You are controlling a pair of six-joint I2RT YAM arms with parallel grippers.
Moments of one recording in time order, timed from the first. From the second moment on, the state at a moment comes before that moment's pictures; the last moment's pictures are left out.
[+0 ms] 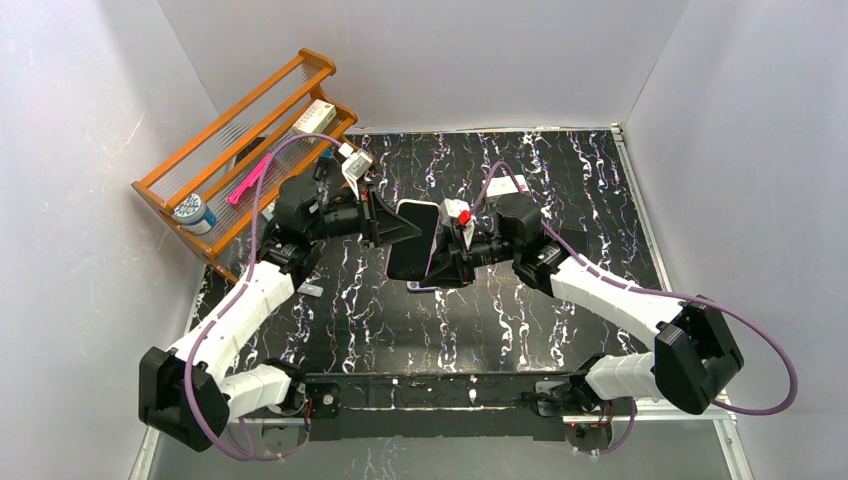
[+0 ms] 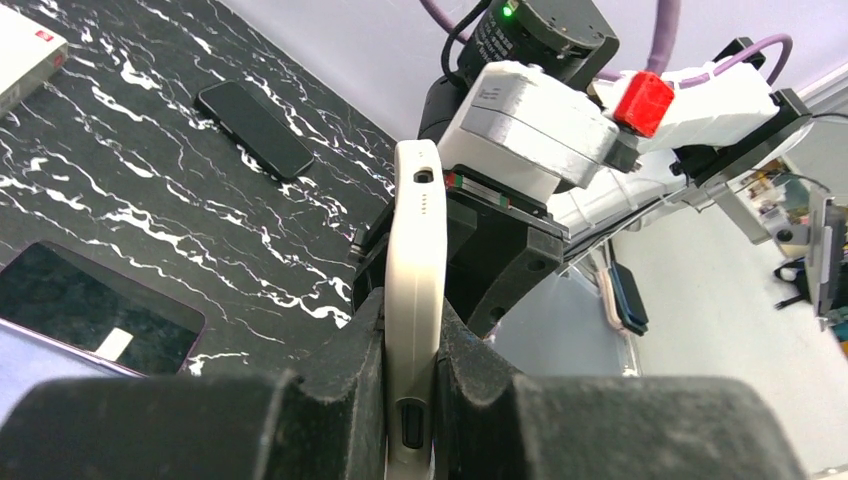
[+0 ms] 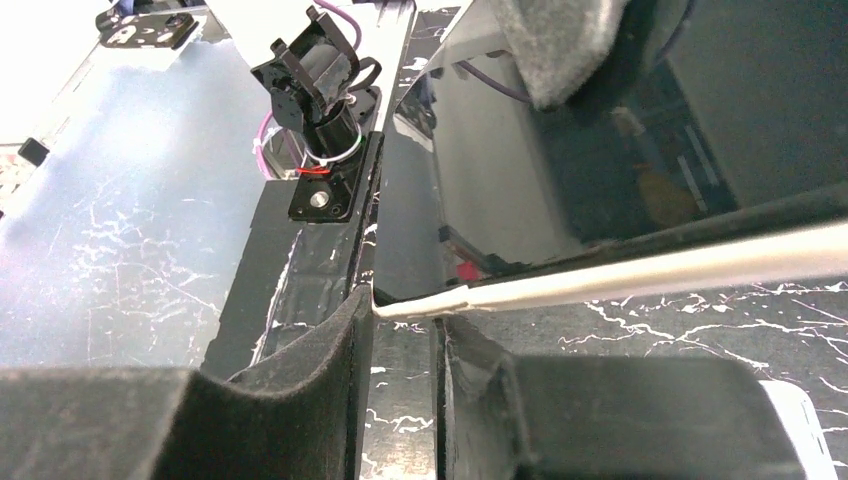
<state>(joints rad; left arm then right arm) -0.42 1.12 0.89 0.22 0.94 -0.62 0.73 1.29 0.83 0.24 -1.03 -0.01</state>
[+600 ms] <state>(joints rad) -0.41 1.24 0.90 0.24 0.94 -0.85 0.73 1.31 0.87 0.09 -0.96 -0.23</state>
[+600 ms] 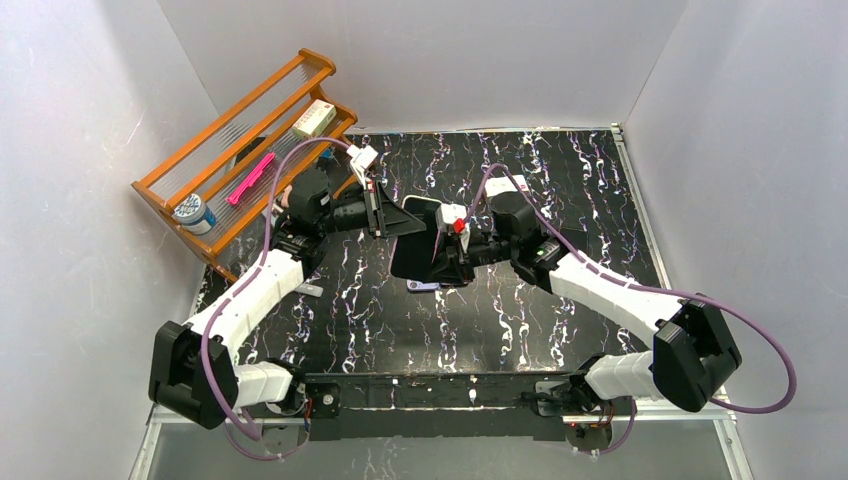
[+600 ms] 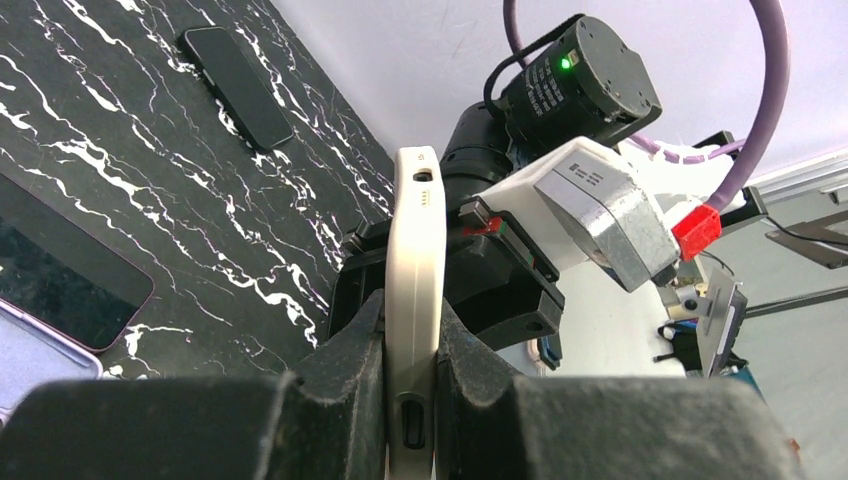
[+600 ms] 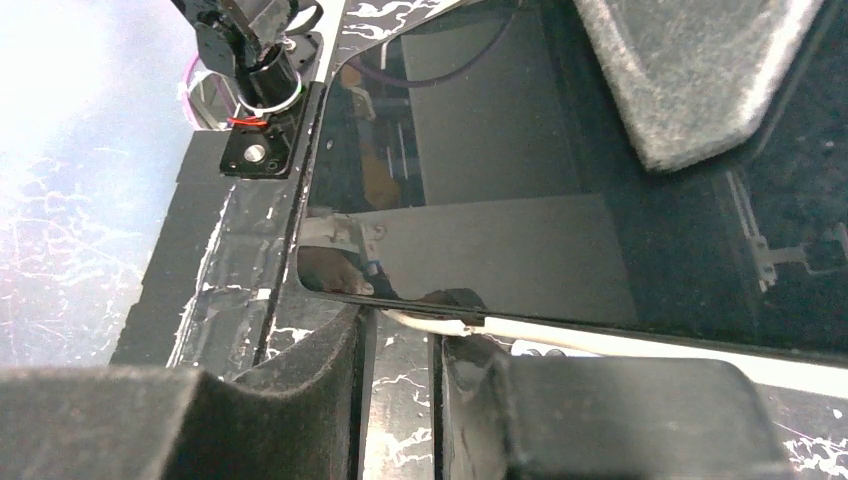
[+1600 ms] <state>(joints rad) -0.38 1.01 0.69 0.33 0.52 -0.89 0.73 1.06 0.59 0.44 -0.51 0.32</state>
